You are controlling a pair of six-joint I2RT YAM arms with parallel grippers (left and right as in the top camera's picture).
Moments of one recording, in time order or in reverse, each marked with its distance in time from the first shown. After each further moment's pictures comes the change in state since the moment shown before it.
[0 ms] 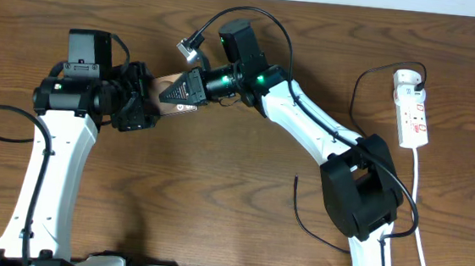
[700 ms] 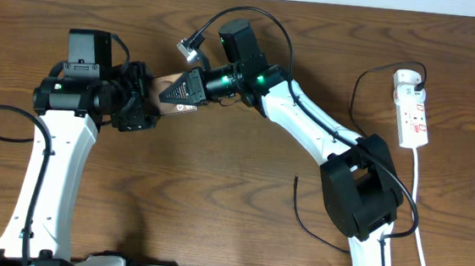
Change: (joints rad) left arm 0.000 0.000 0.000 0.004 0.009 0.006; right arm 0.000 0.000 0.000 -0.002 0.003 0.004
